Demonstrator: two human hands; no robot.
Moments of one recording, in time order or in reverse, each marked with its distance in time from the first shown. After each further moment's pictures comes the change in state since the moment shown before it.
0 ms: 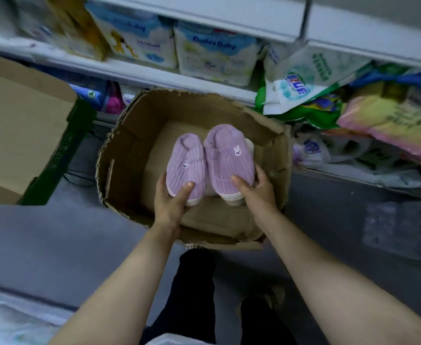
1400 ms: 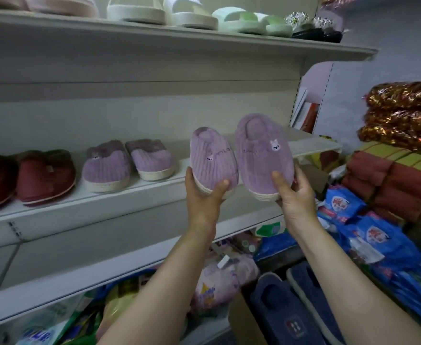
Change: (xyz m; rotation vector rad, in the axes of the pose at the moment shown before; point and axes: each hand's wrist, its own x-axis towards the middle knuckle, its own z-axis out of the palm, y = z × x) left_hand -0.351 0.139 0.721 -0.192 -0.928 0.651; right_hand -0.129 -0.271 -0.712 0.422 0.757 -0.964
